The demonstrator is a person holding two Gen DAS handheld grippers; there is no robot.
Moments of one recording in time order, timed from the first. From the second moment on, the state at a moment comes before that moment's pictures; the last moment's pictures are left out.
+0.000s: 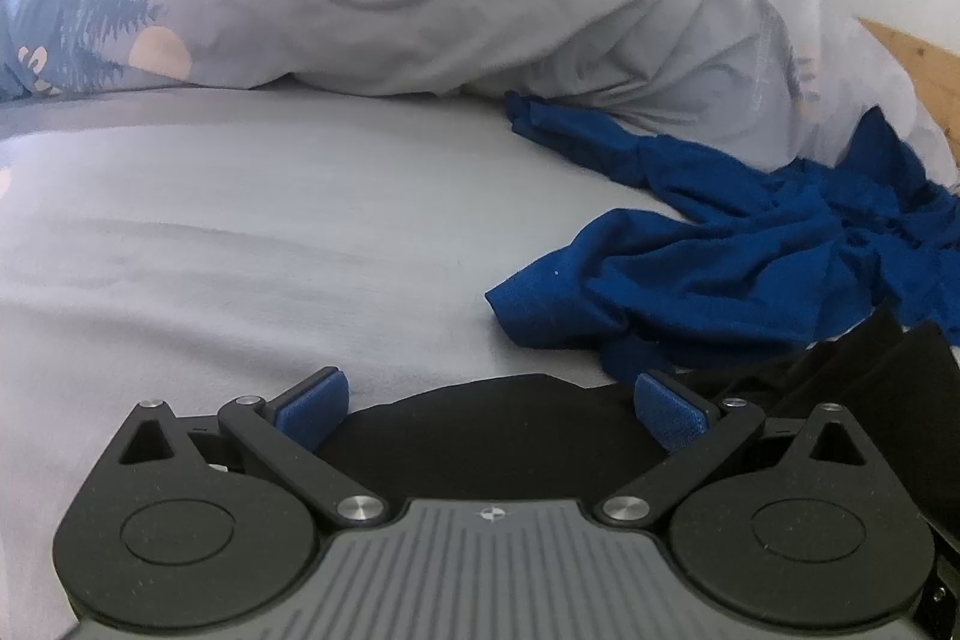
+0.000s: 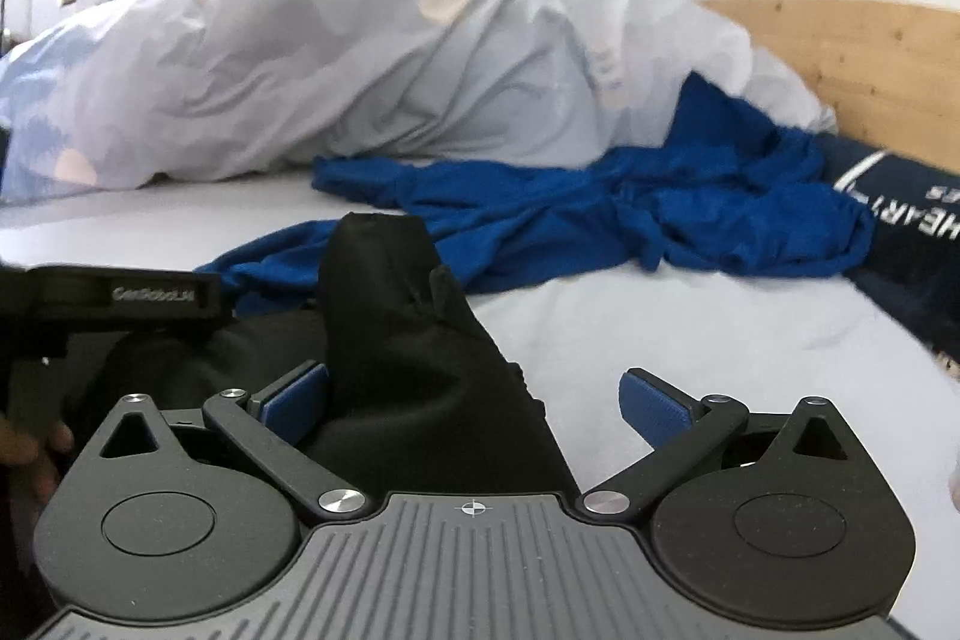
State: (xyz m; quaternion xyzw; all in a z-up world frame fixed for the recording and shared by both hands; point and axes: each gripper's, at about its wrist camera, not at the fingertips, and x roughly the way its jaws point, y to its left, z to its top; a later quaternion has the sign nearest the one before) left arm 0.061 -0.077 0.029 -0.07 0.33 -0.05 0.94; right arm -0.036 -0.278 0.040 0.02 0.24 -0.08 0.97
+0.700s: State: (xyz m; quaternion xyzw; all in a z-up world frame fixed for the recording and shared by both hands) left arm -0.087 -0.110 0.049 0.03 0.29 -0.10 0.95; right arm -0.028 -0.306 0.033 0.13 0.27 -0.05 0.95
